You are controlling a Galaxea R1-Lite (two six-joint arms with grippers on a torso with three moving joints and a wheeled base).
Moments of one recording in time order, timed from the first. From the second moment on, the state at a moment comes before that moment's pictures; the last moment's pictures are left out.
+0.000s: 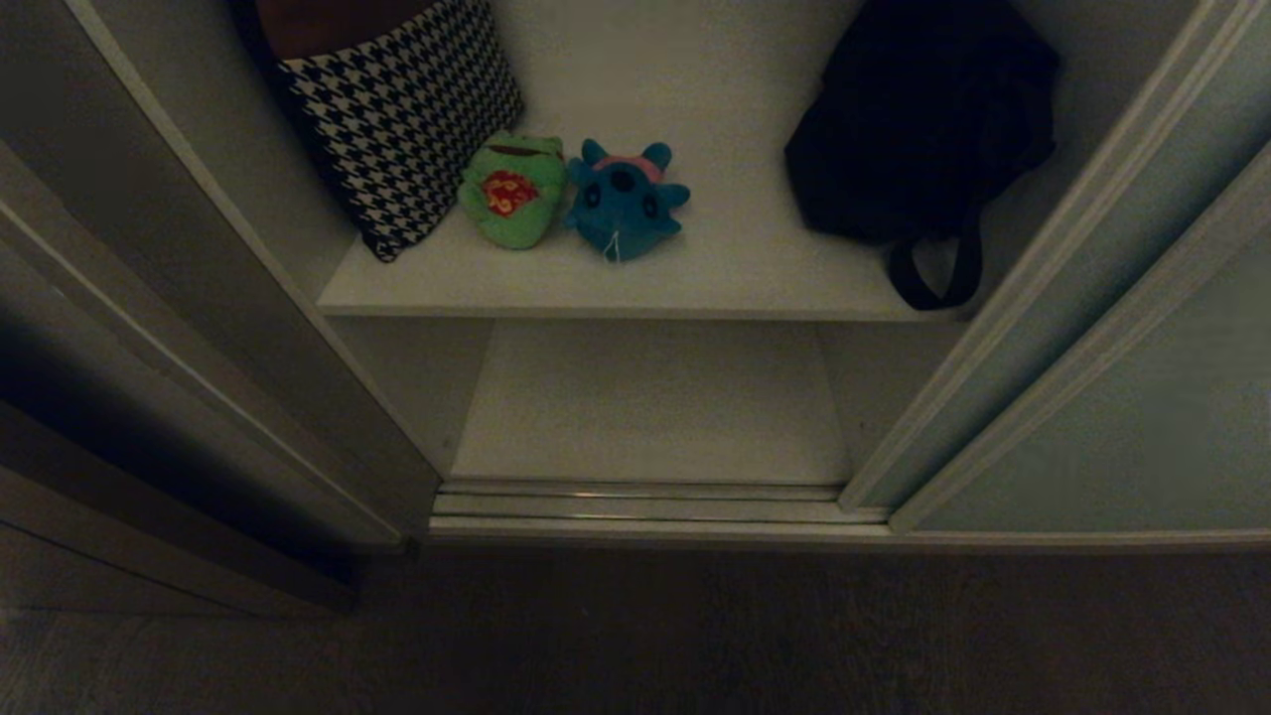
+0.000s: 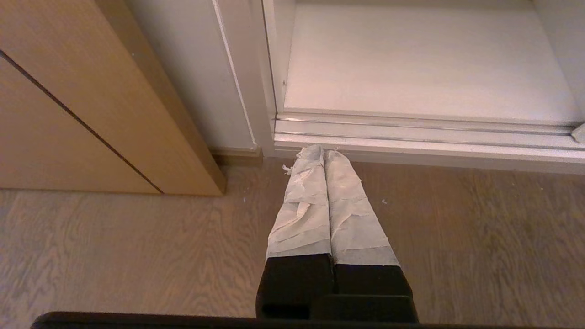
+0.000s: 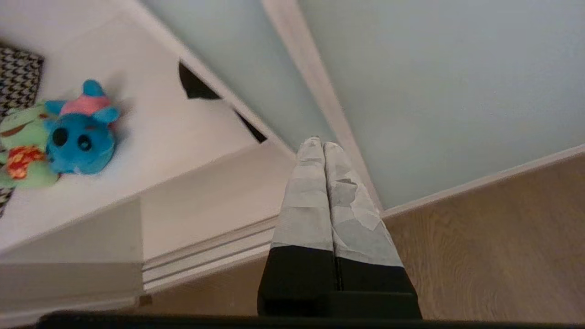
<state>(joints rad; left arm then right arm) 0.00 0.00 0.00 -0.01 0.01 0.01 -0.26 1.07 -1.40 0.38 0.15 0.45</state>
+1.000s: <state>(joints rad) 0.00 0.00 0.00 -0.01 0.01 0.01 -0.27 1.22 -1.39 0.19 0.15 0.44</state>
